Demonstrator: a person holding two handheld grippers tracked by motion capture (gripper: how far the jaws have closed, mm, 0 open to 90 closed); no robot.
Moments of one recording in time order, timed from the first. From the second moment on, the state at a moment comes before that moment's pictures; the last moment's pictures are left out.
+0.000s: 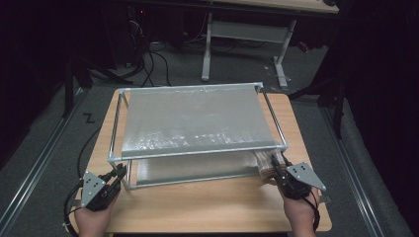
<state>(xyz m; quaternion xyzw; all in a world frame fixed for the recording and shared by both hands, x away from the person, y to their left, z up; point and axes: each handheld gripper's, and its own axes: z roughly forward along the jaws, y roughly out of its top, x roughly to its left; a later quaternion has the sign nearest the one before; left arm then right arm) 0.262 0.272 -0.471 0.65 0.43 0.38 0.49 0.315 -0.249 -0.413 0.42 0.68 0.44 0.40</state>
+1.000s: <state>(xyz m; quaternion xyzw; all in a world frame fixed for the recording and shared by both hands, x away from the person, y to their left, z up) 0.263 0.273 -0.471 0.65 0.43 0.38 0.49 0.313 -0.266 -0.475 0.48 0.72 0.38 0.32</state>
